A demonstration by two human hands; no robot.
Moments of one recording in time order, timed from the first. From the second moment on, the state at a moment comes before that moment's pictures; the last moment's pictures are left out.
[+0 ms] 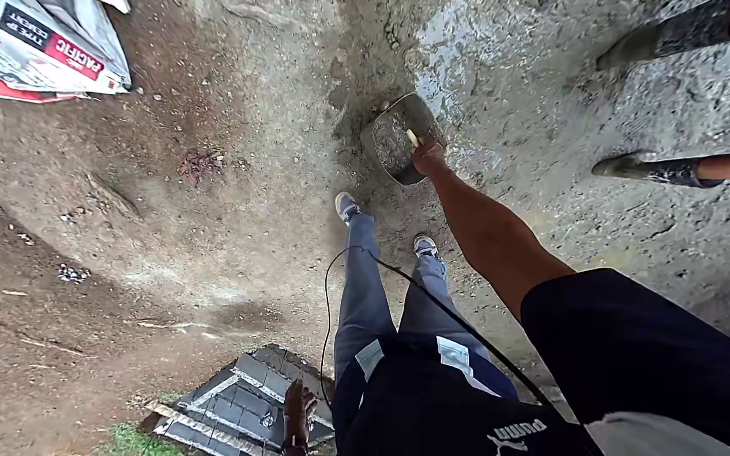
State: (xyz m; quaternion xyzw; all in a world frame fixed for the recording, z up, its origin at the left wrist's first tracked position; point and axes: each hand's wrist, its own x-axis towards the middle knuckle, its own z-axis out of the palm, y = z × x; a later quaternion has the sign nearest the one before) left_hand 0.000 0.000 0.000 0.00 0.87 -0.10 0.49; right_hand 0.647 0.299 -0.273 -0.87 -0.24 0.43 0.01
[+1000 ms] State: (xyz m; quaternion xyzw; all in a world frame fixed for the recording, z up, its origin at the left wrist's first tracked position) left_hand 0.014 0.139 -0.035 0.43 0.68 -0.22 0.55; right_hand 0.484 0.029 -0.104 -0.85 -0.06 0.51 0.15
